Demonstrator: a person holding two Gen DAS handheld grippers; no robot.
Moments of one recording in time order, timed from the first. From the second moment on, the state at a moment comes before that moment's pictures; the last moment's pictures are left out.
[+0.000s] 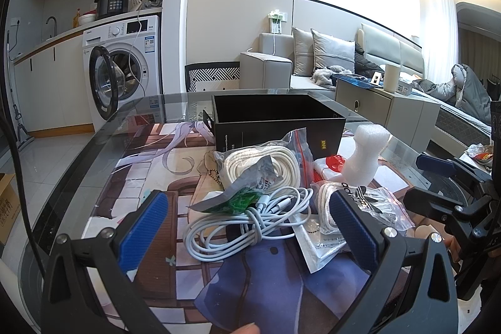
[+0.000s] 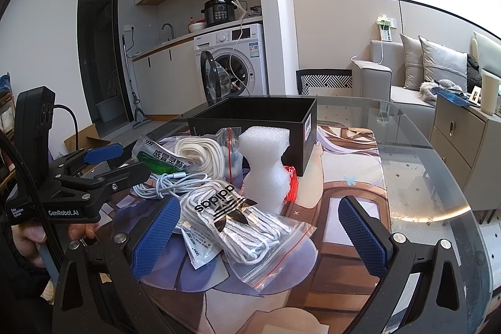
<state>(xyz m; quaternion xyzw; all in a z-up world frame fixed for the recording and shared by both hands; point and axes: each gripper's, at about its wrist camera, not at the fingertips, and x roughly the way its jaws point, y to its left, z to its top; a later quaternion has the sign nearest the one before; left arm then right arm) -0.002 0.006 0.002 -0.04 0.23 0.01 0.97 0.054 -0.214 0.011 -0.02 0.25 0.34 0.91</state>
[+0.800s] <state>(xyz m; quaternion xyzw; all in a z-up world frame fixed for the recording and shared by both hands) 0.005 0.020 0.009 -0.04 0.24 0.01 0.97 0.059 -0.204 0.011 -0.03 0.27 0.34 0.90</state>
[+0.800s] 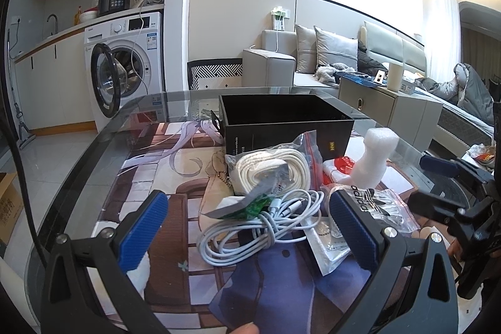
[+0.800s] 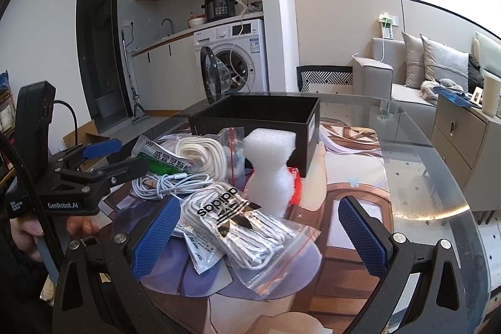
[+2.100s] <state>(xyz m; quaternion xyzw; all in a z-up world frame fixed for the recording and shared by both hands) 0.042 0.039 -0.009 -0.08 0.32 -0.04 0.94 0.115 -0.172 -0.003 -0.01 0.36 0.34 0.87</state>
